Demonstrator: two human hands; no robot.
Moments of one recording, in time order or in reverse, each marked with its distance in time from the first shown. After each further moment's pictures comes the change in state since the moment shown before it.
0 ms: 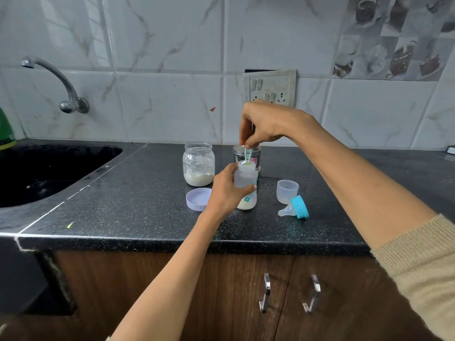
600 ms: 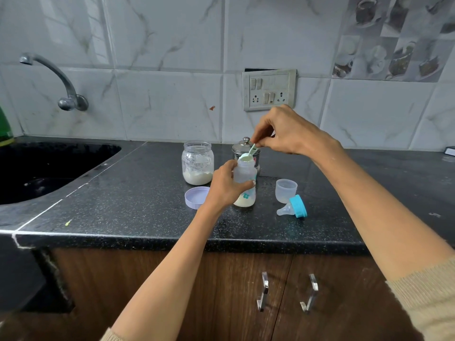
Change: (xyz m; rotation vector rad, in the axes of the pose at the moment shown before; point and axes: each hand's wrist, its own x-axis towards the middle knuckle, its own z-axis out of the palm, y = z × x) left_hand 0.009 0.001 -0.002 0.041 -0.018 -0.011; right_hand -0.031 0.028 0.023 0.148 0.305 -0.054
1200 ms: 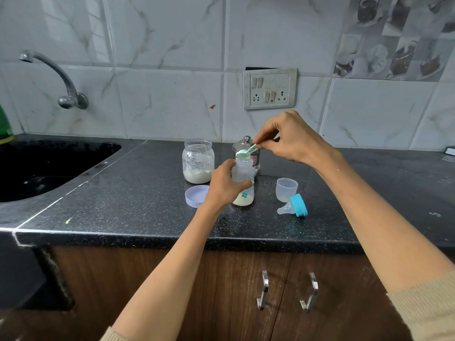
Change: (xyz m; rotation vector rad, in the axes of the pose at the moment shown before) left_hand 0.001 -0.004 -0.001 0.031 0.024 -0.005; right_hand -0.013 0.005 0.012 0.079 0.096 0.003
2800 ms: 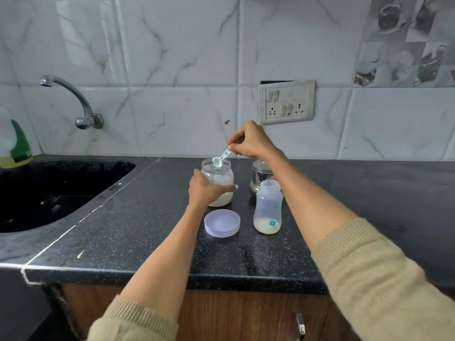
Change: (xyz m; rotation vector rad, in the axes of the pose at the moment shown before) left_hand 0.067 -0.051 -0.060 0.089 0.139 -0.397; right_hand 0.131 -0.001 0.095 0.276 0.040 0.248
